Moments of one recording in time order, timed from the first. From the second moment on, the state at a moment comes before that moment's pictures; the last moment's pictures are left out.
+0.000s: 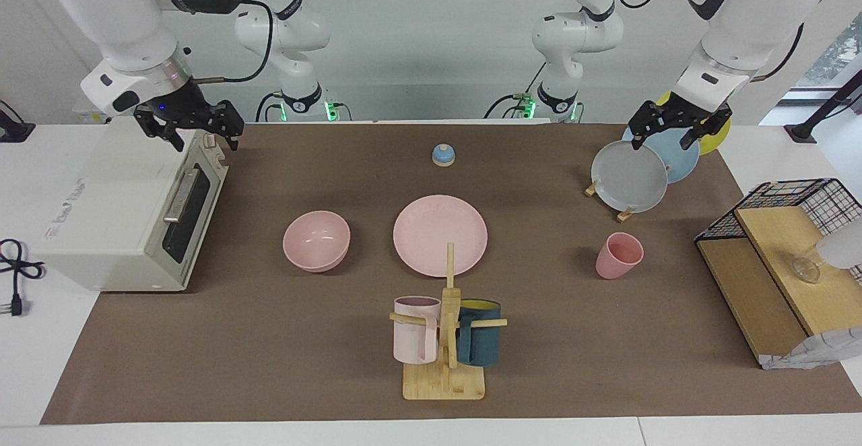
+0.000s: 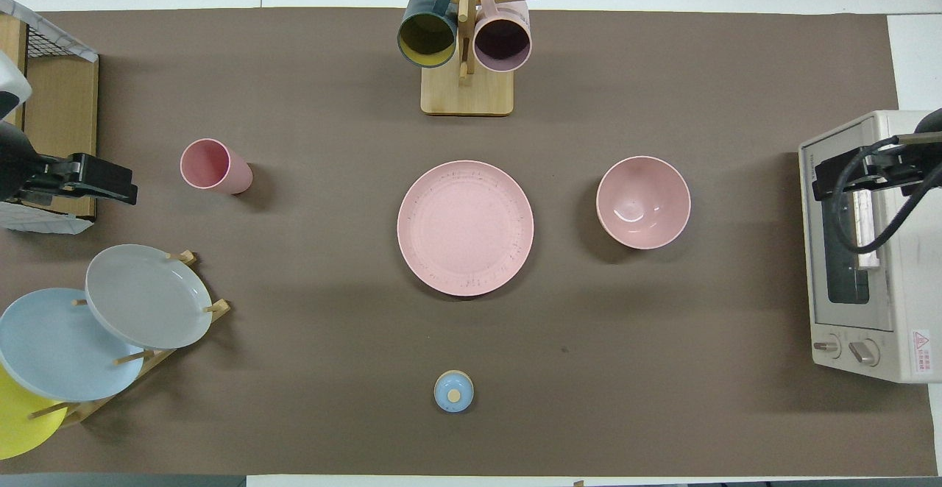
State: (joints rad) left arm -0.01 -0.01 -0.09 -1.60 -0.01 1.53 -0.02; right arm 0.01 0.04 -0.02 -1.53 -0.03 1.47 -0.03
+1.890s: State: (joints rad) left arm -0.01 -0.01 -0.09 -1.60 -0.01 1.53 -0.02; right arm 0.12 0.21 0.25 -2.06 -0.11 2.26 0.34
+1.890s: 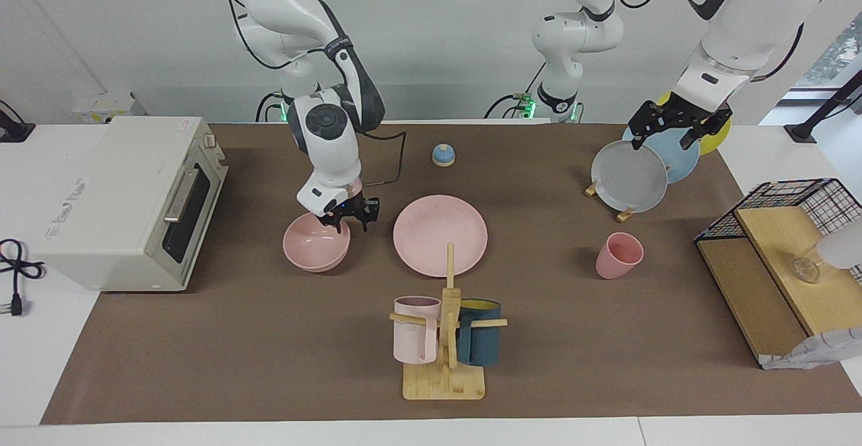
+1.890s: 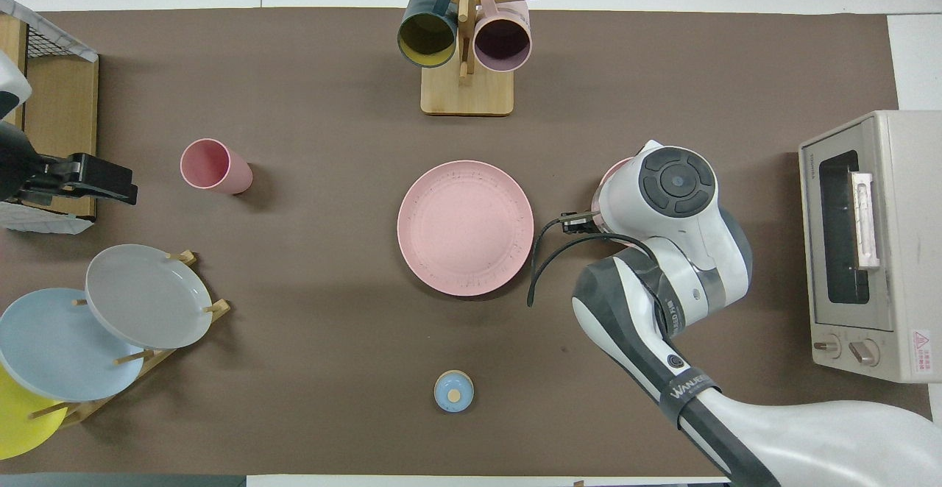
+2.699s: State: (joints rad) left arm -0.01 -0.02 -0.10 -1.60 -0.01 1.53 -0.02; right arm 0.39 0.37 0.26 -1.49 -0.16 1.78 0.66
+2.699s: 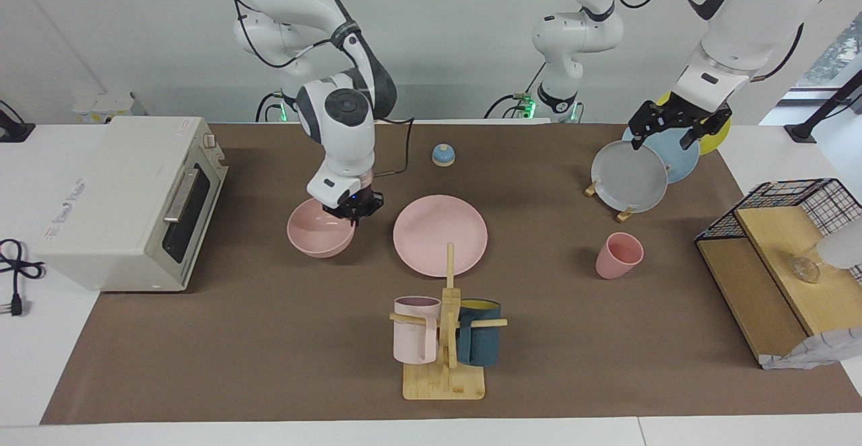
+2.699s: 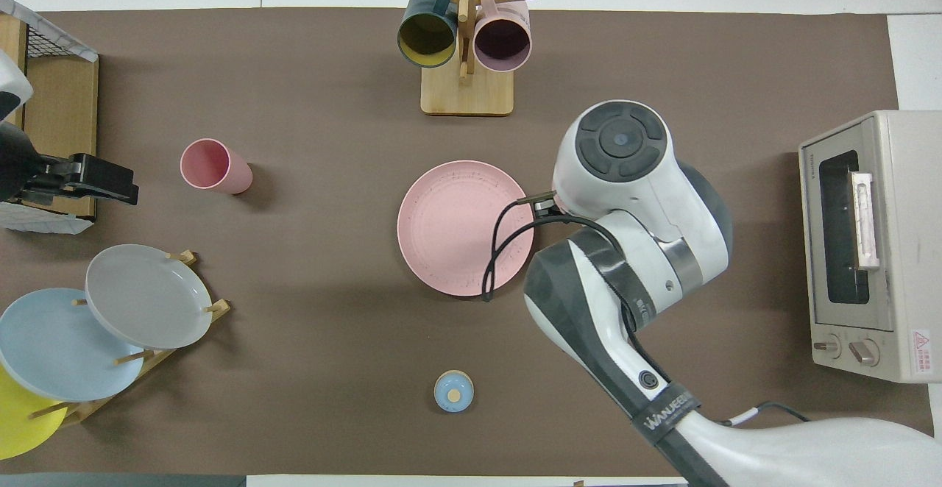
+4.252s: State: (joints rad) left arm -0.06 0.38 -0.11 -1.65 -0.04 1.95 -0.18; right arm 0.55 0.64 0.25 -1.33 -0.18 1.91 0.93
